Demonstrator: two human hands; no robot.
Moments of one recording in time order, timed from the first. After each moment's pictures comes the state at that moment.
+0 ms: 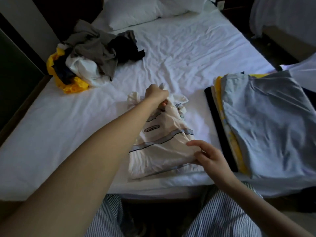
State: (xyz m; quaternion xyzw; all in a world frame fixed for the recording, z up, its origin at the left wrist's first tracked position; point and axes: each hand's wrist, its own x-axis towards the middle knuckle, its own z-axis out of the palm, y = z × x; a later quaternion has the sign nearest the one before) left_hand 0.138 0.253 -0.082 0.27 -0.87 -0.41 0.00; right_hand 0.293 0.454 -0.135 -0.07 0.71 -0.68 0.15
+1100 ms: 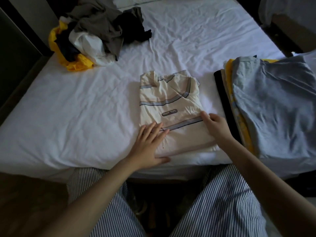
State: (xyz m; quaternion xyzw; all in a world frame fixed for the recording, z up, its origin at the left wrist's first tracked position) left_hand 0.351 0.209 -0.207 -0.17 -0.98 -0.04 0.05; right_hand 0.247 0.435 -0.155 0.05 0.85 -0.52 0.08
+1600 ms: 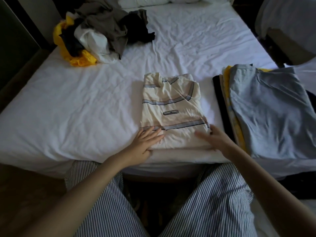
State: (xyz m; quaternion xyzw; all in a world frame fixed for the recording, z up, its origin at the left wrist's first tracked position) left_hand 0.367 0.192 -0.192 -0.17 -0.96 -0.20 -0.09; right_hand 0.272 0.457 -0.150 0.02 0.82 -0.51 0.26
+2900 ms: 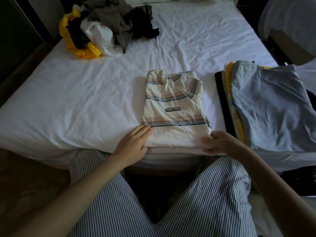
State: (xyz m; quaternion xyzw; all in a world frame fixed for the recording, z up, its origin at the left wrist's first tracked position) left_hand 0.409 0.192 -0.178 -0.05 -0.99 -0.16 -0.02; right_hand 0.298 0.476 -0.145 0.06 0.77 -0.53 0.36
